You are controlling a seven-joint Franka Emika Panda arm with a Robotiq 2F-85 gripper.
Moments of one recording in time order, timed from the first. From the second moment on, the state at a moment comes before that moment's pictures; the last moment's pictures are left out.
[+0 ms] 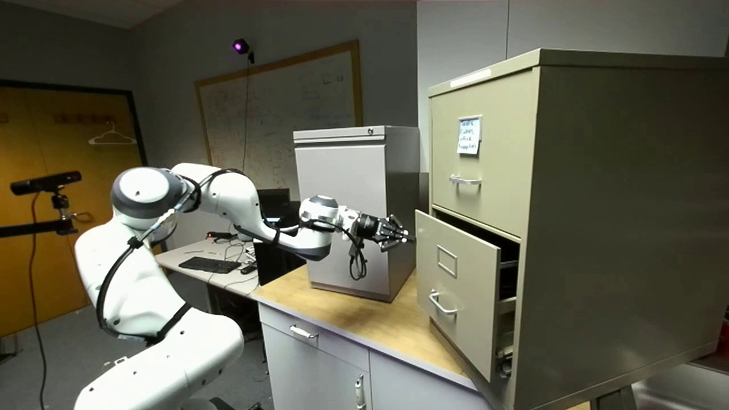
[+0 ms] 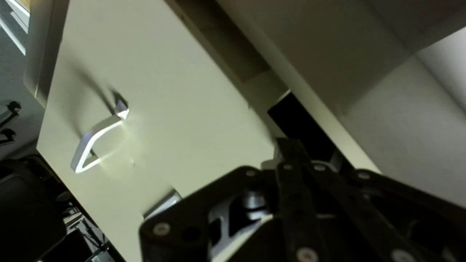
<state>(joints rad) -1.57 -0.66 1.33 -2.21 -0.98 2.59 2.61</state>
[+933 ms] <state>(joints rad) -2.15 -0.79 1.91 -2.02 -0.38 2.93 2.08</state>
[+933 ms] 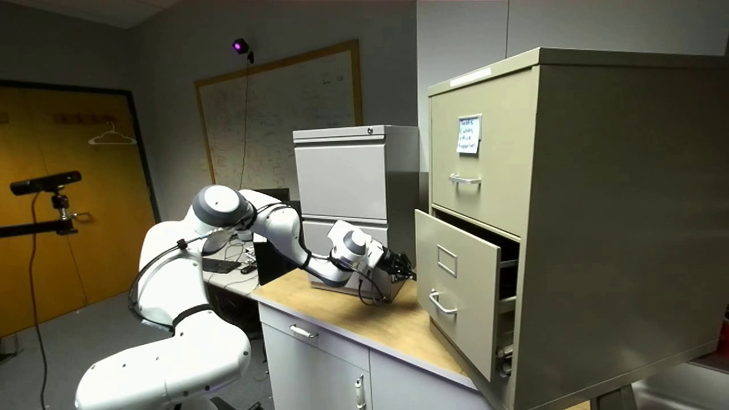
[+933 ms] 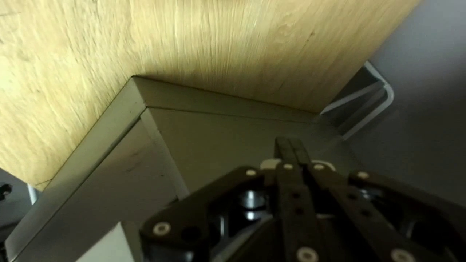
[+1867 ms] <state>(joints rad) -1.48 -0.68 1.29 -2.43 -0.06 2.95 1.46</state>
